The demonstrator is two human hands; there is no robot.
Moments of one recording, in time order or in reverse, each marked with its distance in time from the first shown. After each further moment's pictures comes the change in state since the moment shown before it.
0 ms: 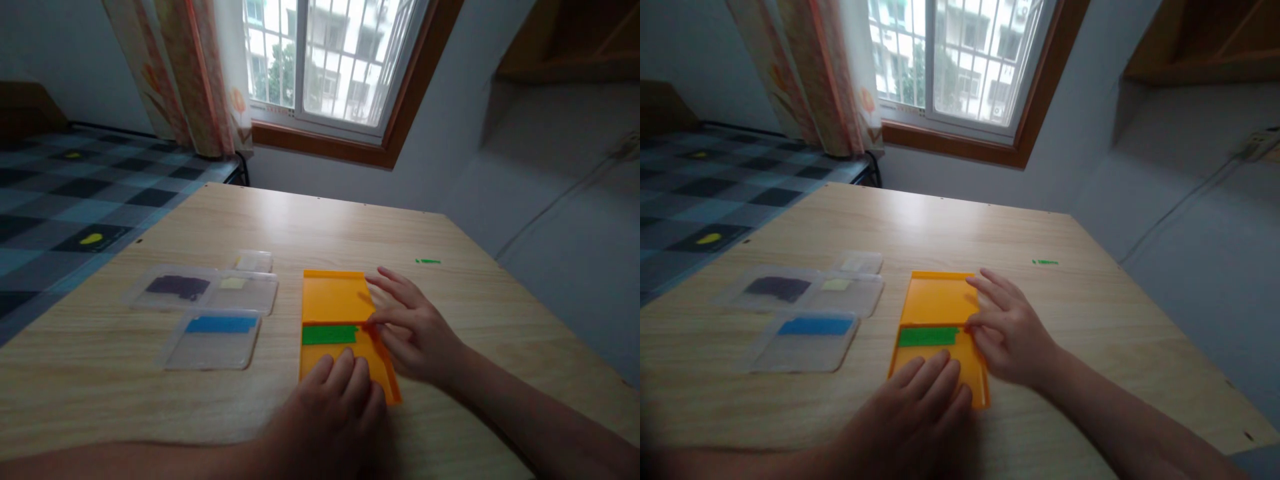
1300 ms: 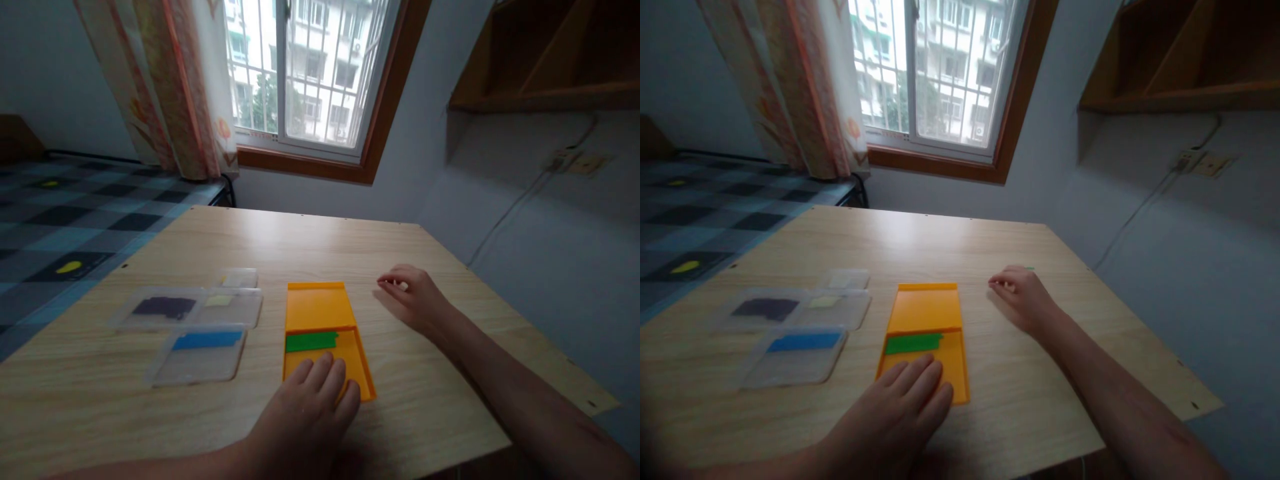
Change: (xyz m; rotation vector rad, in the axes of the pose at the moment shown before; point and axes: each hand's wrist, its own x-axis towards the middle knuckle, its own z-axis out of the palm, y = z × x) left_hand 0.003 -0.009 0.004 -0.094 -0.126 -0.049; right_hand 0.002 0.084 -0.031 -0.124 -0.015 0.227
